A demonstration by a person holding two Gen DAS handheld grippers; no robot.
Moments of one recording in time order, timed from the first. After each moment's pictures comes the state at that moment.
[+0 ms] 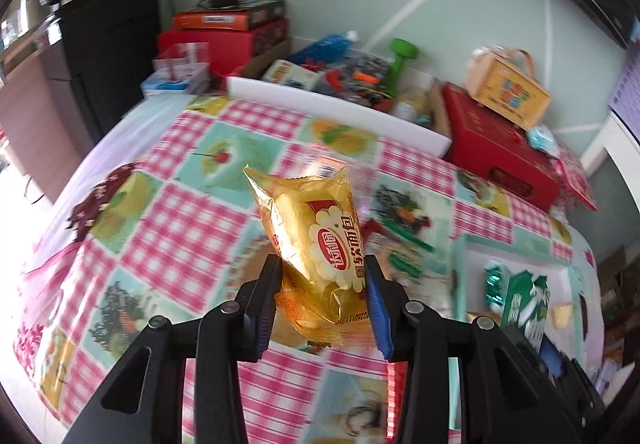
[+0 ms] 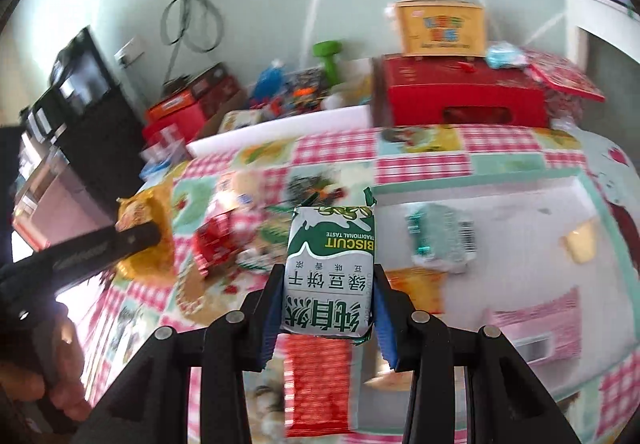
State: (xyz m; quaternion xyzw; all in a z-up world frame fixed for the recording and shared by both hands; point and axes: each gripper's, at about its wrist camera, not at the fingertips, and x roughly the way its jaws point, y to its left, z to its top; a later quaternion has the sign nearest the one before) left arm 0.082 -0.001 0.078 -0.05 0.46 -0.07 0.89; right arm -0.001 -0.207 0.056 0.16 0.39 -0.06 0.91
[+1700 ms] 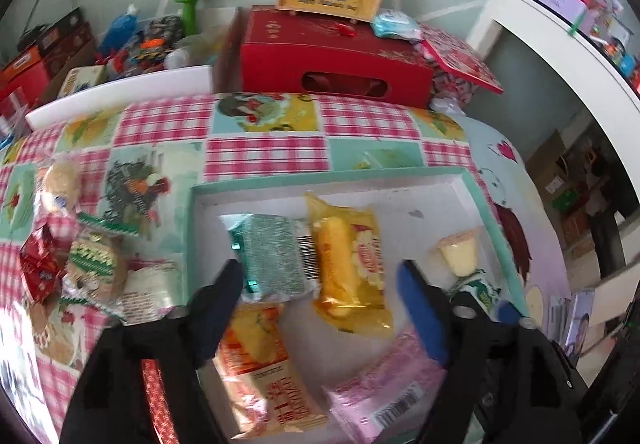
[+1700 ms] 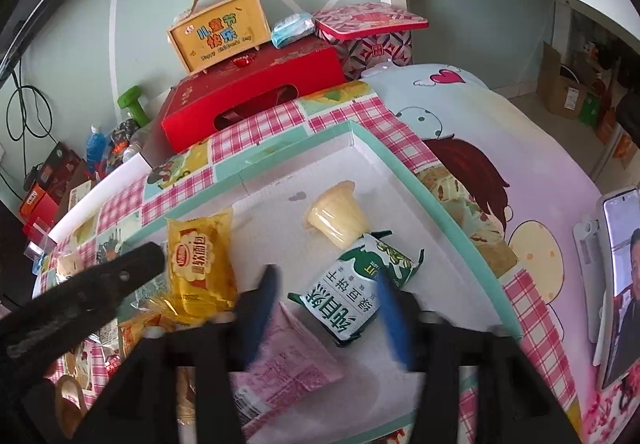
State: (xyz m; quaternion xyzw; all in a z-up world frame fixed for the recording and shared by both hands) left arm 0.070 -0.223 0.041 0.04 0.50 -0.26 0.82; right arm -0.053 -0.372 0.020 0.24 0.40 -0.27 0.84
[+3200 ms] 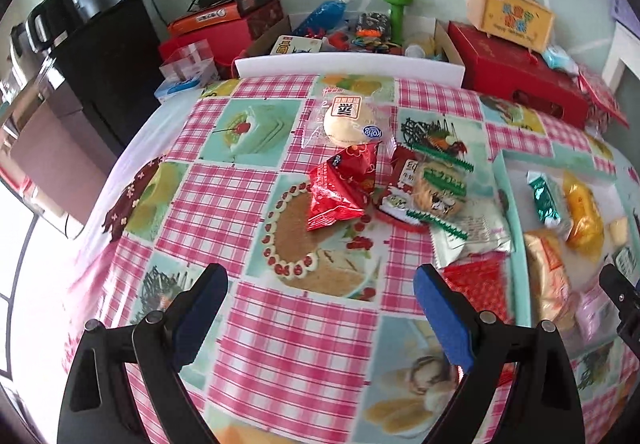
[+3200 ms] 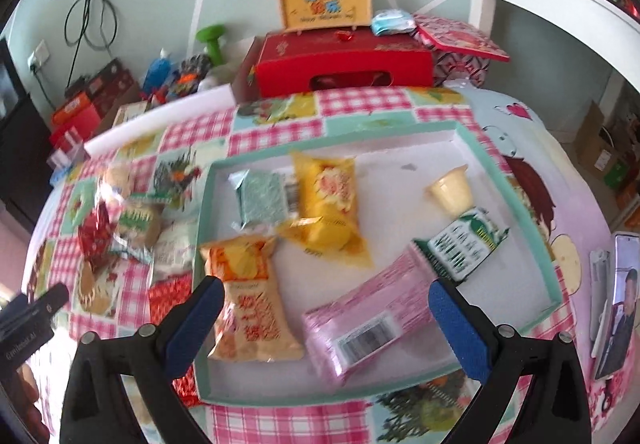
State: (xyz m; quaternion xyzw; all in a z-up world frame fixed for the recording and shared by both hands) left arm 0.057 -0.008 0.046 0.08 0.48 -0.03 0.87; right arm -0.033 -0.258 0.041 0.13 0.45 -0.18 0.86
